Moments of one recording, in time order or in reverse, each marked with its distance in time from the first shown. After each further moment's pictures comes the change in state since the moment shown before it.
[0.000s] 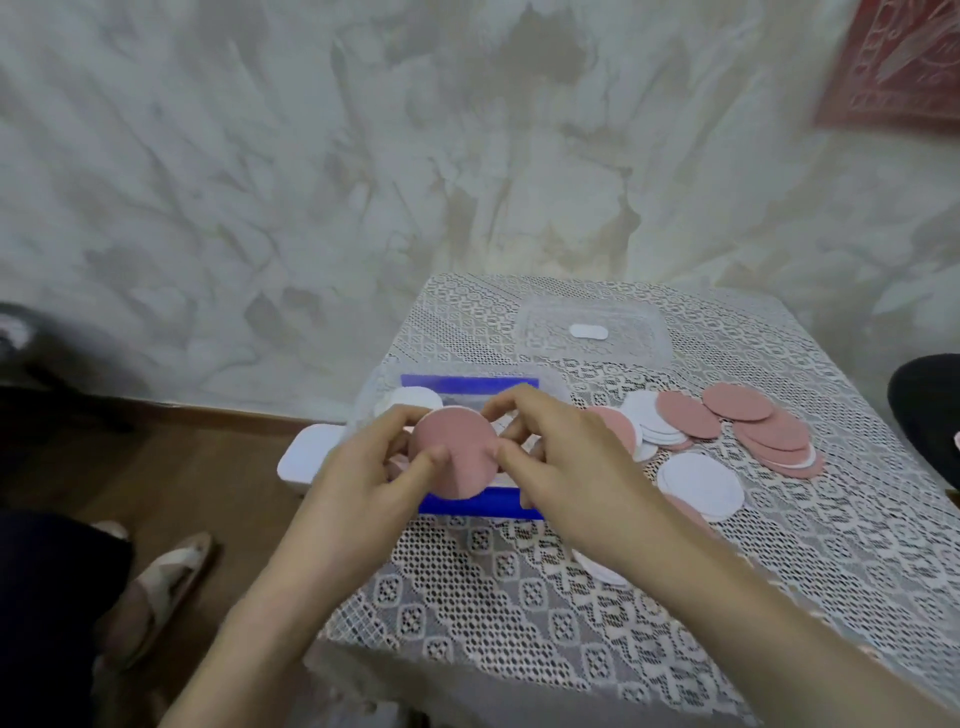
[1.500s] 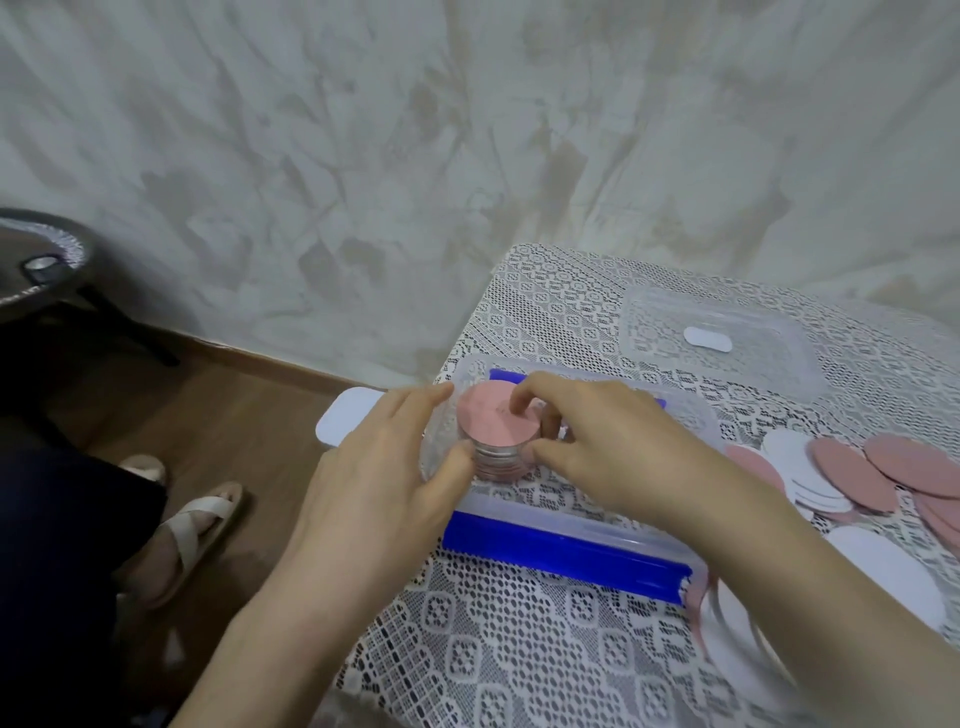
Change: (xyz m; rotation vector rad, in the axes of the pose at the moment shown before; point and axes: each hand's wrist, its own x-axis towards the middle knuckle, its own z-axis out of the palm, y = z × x) left_hand 0.027 -0.038 -0.033 0.466 0.166 -0.095; right_hand 0.104 0.008 0.038 -0.468 -0.310 -0.032
